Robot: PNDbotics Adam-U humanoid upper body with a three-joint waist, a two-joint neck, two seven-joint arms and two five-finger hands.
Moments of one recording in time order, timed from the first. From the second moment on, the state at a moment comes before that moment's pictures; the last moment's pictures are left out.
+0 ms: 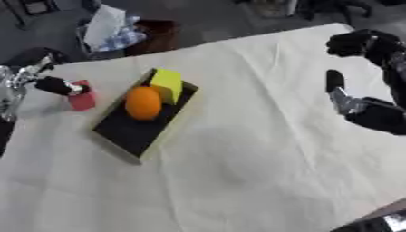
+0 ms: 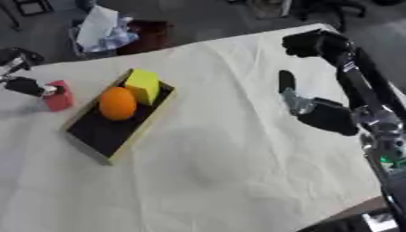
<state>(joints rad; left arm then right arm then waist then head) -0.99 0.63 0.03 -0.69 -1.02 -0.11 -0.29 -0.54 -0.45 0.18 -1.79 0.29 -0.21 0.05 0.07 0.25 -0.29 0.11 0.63</state>
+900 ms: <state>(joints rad) -0.96 0.65 -0.02 -0.77 -0.97 -0.19 -0.40 -0.52 -0.45 0.17 -1.78 0.30 -0.21 0.05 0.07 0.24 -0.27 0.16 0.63</state>
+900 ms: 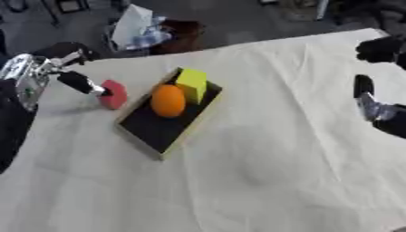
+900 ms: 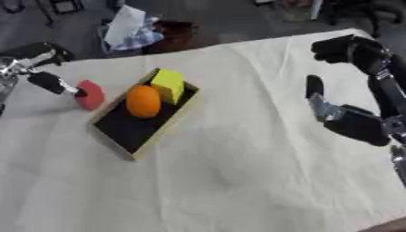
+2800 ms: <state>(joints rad) -0.93 0.55 -0.04 -0.72 -0.87 -0.09 -0.22 -0.52 -0.45 0.18 -1.78 0.30 -0.21 0.05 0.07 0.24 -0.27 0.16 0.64</state>
